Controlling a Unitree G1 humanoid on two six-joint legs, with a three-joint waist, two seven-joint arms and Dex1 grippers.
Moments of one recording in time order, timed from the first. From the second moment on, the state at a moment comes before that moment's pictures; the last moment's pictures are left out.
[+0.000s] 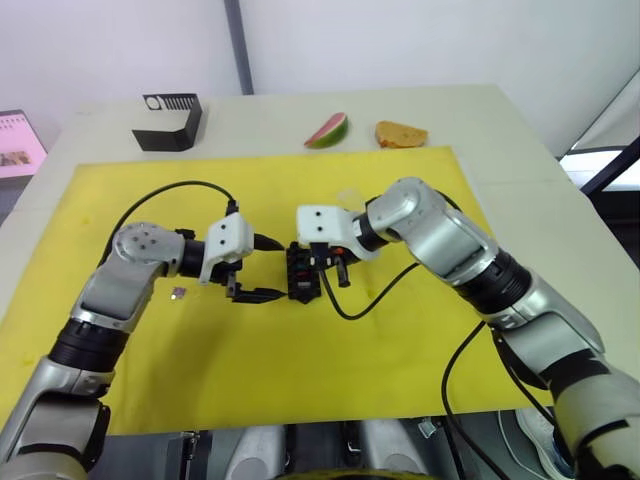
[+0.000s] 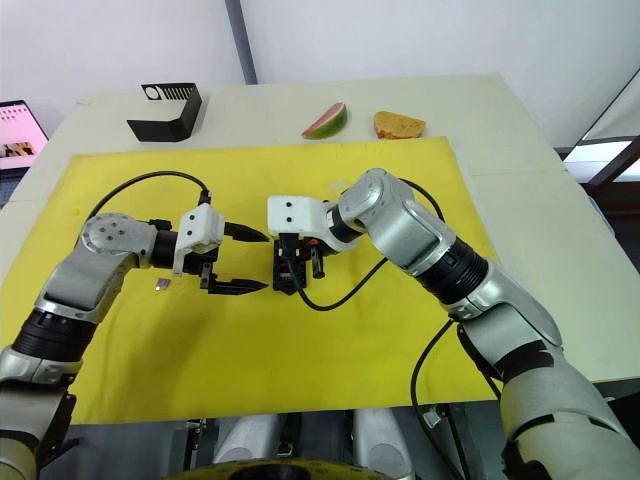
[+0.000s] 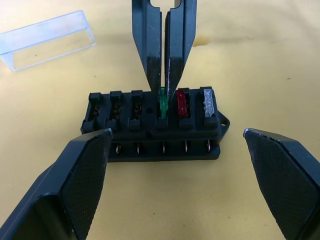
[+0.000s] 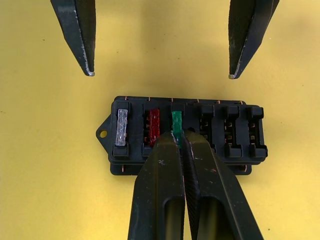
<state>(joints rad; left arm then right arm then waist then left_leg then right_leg) -0.50 0.73 -0.17 -0.01 -0.29 0.25 -1.29 -1.01 -0.51 0.65 -0.04 0.01 0.76 1.20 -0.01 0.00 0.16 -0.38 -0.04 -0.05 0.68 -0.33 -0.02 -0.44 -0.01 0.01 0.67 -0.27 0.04</state>
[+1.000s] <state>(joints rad) -0.53 0.72 -0.18 0.00 -0.29 0.26 -1.35 -0.74 -0.40 0.23 -0.18 0.29 0.77 1.08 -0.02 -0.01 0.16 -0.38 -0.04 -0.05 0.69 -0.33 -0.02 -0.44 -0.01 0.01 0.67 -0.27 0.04</state>
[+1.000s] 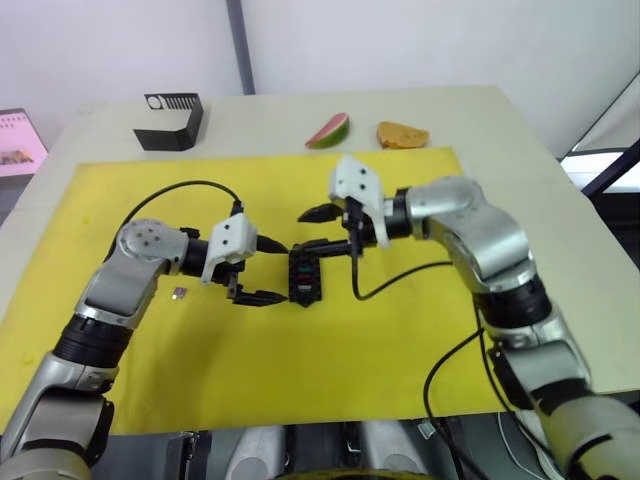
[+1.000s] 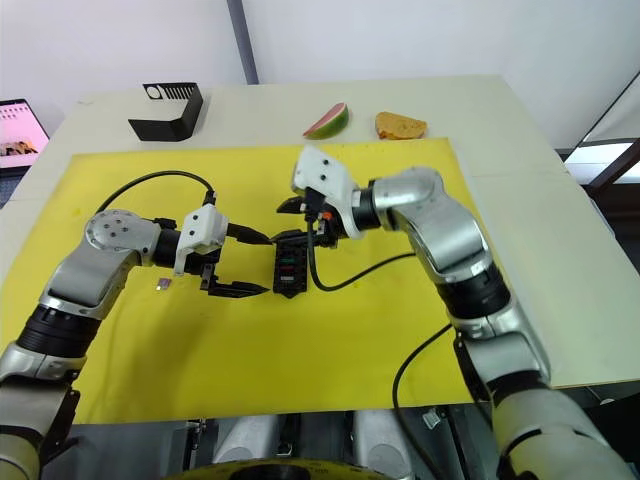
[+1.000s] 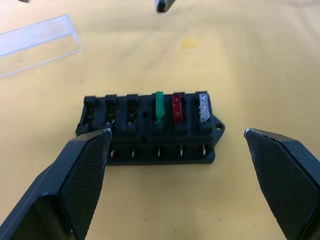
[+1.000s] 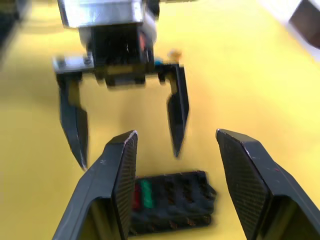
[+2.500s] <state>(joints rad) -0.31 0.64 0.10 -0.15 -0.52 0.51 -1.08 -0.48 -0.49 0.07 -0.33 0.36 0.68 0.88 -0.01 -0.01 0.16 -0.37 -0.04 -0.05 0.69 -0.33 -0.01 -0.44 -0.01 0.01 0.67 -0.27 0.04</state>
